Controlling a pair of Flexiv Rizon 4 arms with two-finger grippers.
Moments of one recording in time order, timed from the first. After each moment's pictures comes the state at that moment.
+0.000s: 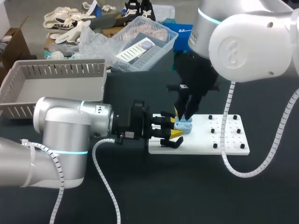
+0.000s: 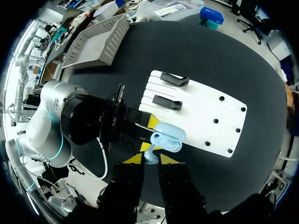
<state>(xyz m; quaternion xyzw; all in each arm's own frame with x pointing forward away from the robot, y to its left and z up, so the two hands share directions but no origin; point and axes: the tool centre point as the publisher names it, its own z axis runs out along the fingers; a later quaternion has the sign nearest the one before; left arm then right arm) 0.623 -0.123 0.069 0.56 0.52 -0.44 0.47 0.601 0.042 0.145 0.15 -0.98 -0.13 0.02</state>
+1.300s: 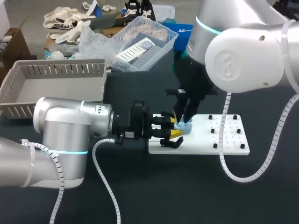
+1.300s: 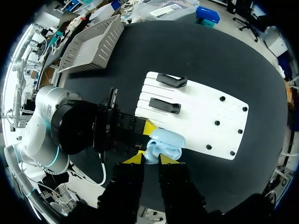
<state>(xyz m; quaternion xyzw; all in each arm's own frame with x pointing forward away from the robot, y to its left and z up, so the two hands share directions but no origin) 0.623 -0.123 0.069 0.56 0.52 -0.44 0.47 0.608 0.044 0.128 0.13 -0.98 -0.13 0.01</state>
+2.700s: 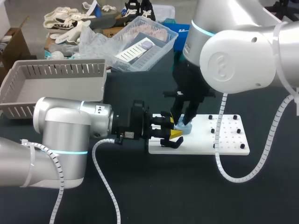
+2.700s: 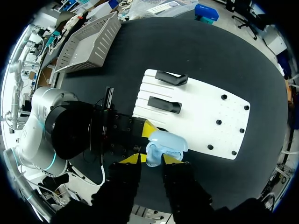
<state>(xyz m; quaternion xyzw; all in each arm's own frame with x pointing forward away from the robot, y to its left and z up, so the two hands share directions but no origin) 0.623 -0.123 0.069 0.56 0.52 -0.44 0.47 0.609 0.047 0.119 0.12 -0.99 -0.12 0.02</state>
